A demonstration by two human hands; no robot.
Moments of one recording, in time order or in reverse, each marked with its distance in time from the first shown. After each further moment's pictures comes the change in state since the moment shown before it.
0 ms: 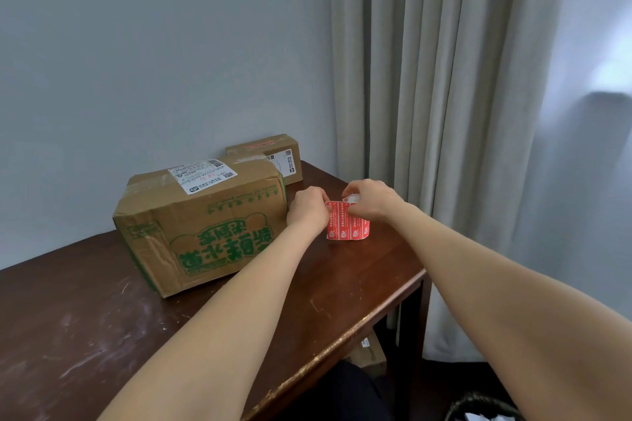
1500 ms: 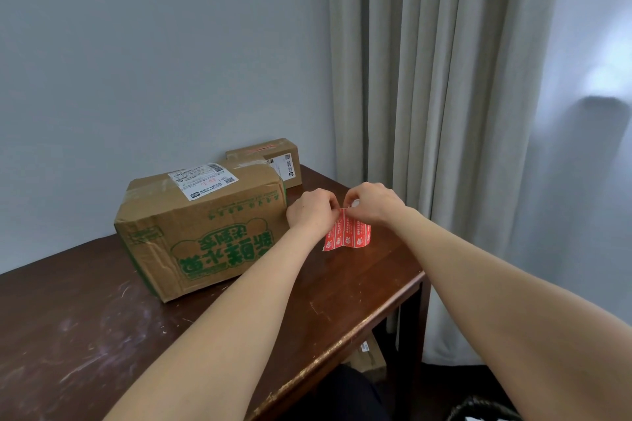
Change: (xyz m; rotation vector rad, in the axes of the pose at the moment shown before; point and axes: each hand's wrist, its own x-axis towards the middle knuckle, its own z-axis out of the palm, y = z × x) left_hand -0.013 0.010 -0.010 0.257 0.029 0.163; right_hand -0.012 -0.006 -0.004 -0.066 0.028 -0.024
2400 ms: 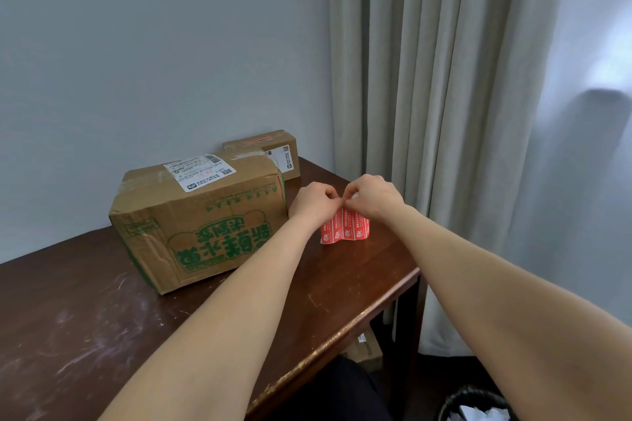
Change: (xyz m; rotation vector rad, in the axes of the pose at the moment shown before) left_hand 0.010 -0.005 0.008 -0.320 -0.126 -0.077; right_hand -0.002 -0.002 0.003 0.033 0.067 0.031
